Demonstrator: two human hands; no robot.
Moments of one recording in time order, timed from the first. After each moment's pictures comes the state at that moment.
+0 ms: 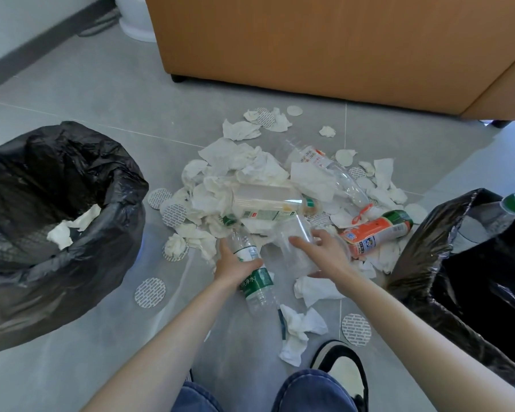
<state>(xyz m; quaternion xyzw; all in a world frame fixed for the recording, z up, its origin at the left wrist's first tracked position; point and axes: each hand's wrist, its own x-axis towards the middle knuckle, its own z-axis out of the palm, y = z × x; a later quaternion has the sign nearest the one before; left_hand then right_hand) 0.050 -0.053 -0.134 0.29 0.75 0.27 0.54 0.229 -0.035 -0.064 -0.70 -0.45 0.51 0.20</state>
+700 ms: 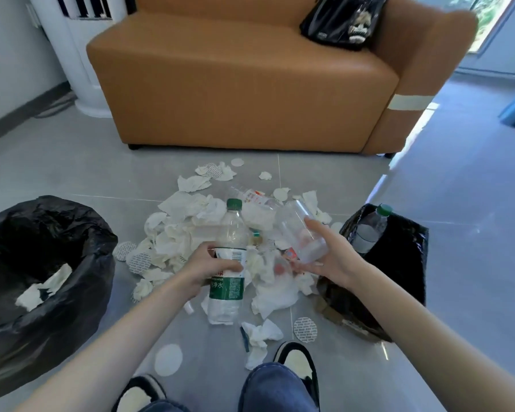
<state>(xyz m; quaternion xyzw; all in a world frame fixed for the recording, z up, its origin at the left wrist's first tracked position) 0.075 -0.077 0.048 0.40 0.62 0.28 0.61 0.311 -0.082 0.064 -0.60 -0.23 0.64 0.42</state>
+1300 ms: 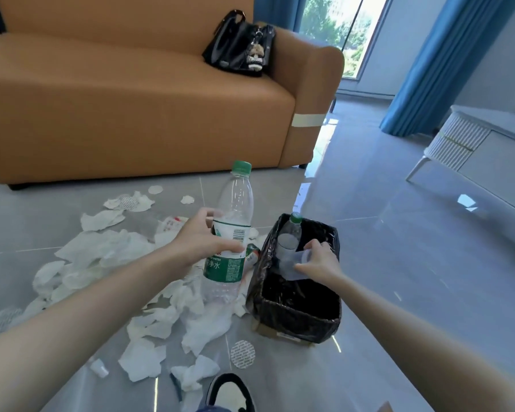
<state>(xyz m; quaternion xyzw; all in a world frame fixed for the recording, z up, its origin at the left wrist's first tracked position) 0.198 -0.049 0.129 0.61 0.48 0.26 0.57 0.468 -0.090 0.020 -0.86 -0.46 0.18 0.14</state>
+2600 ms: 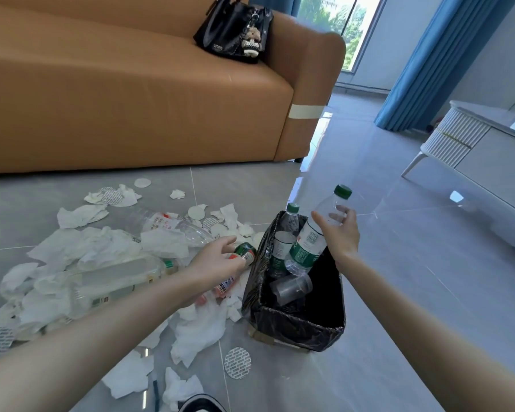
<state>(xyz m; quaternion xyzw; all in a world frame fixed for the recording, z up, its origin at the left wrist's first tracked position) 0.224 -0.044 0.080 0.66 0.47 0.17 0.56 0.479 -0.064 0.060 -0.78 -0.30 0.17 0.53</state>
